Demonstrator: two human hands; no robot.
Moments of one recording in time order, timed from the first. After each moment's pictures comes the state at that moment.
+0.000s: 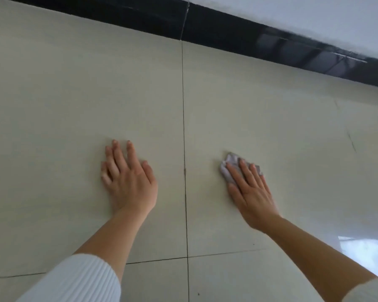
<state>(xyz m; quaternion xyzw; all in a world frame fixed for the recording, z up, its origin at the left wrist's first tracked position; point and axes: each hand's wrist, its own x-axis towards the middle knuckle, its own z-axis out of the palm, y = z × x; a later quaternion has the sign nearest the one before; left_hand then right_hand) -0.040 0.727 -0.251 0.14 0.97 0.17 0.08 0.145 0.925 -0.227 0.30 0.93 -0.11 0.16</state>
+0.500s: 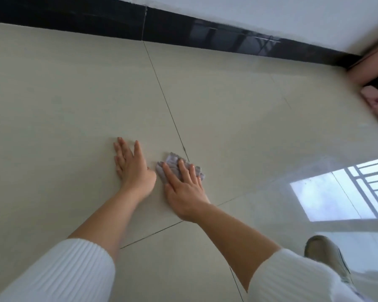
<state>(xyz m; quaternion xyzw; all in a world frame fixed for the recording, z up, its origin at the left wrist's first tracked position) -0.074 0.681 -0.233 0.28 0.87 0.30 0.28 0.052 0.718 -0.204 0.42 0.85 -0.24 0.19</state>
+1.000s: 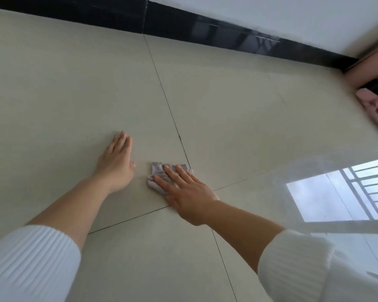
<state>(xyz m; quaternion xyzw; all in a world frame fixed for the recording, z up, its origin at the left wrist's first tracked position) -0.101 0.636 -0.240 0.46 0.83 0.17 0.26 0.102 0.708 -0.192 0.20 0.93 -0.07 0.29</state>
